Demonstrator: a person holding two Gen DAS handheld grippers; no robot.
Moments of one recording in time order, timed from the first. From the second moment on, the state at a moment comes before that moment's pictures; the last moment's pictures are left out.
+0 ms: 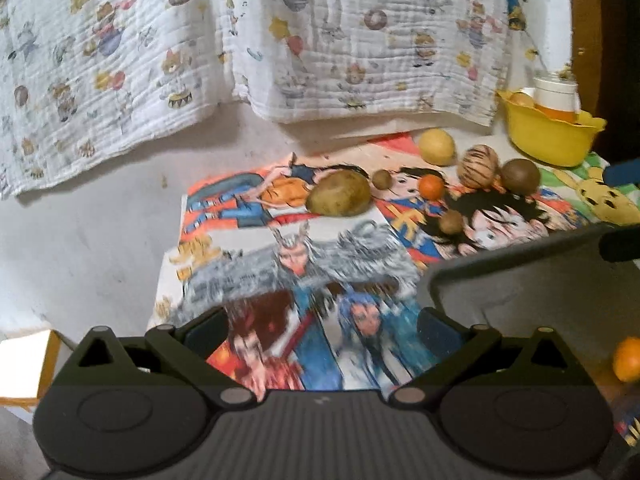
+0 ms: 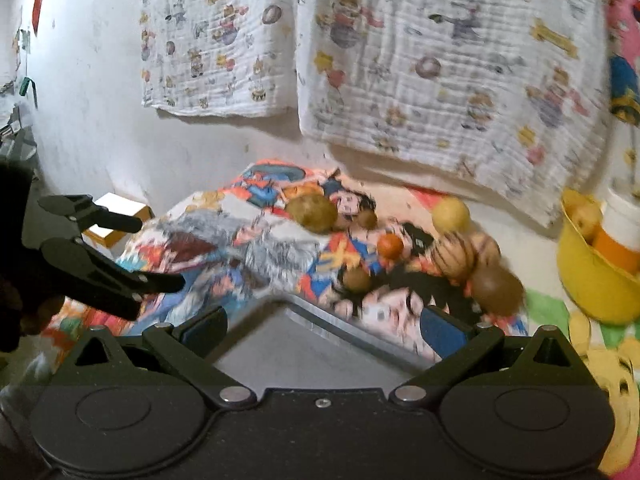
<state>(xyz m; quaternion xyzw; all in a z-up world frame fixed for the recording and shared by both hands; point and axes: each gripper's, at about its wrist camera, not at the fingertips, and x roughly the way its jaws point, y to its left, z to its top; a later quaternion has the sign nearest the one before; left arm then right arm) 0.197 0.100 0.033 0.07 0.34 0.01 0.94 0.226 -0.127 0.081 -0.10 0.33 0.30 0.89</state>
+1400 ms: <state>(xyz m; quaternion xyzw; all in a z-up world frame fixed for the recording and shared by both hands) 0.390 0.110 -0.027 0.13 0.31 -0.12 0.94 0.349 -0.068 -0.022 -0.12 0.40 0.28 0.87</state>
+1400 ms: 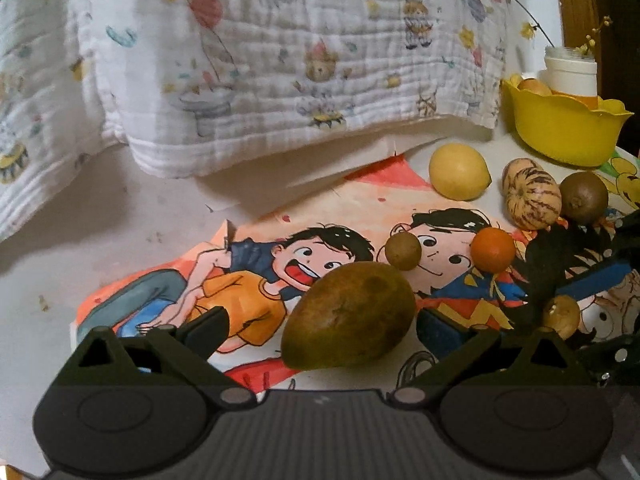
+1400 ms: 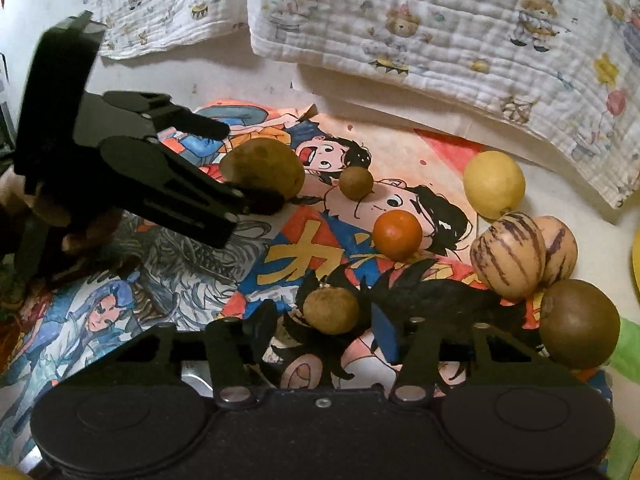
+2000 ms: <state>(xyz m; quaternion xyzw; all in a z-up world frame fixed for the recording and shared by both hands) 0.397 0.103 -0.031 0.12 0.32 -0.14 0.93 0.346 -0.066 -0.021 -0.13 0.38 0.29 0.87</state>
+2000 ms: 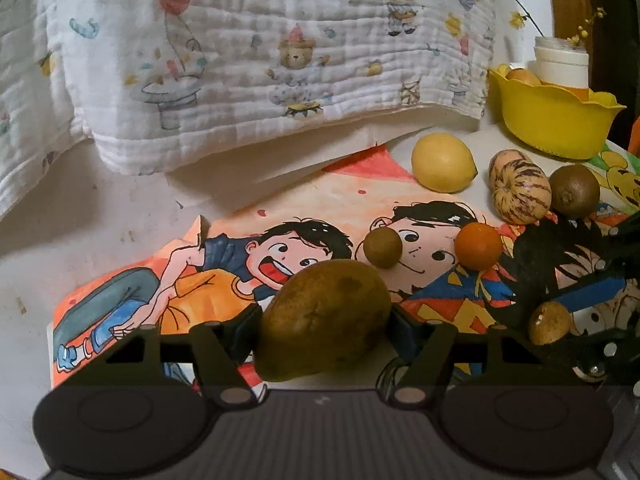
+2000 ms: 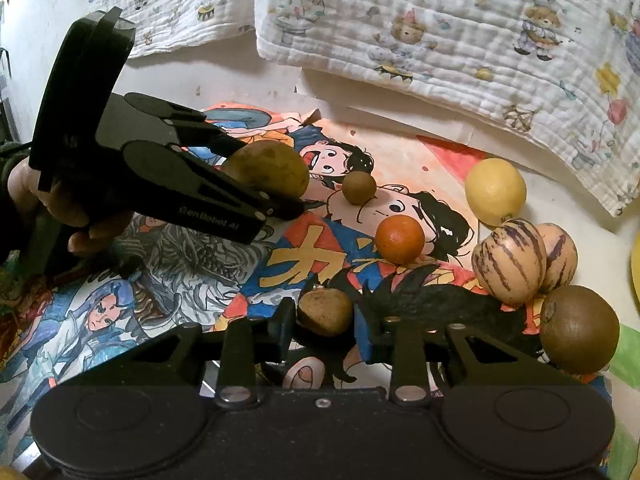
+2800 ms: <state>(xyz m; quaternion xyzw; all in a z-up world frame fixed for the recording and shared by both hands) 0.301 0.083 -0.004 0.08 0.31 -0.17 0.93 0.283 -0.103 0.010 -0.11 0.36 0.30 0.87</state>
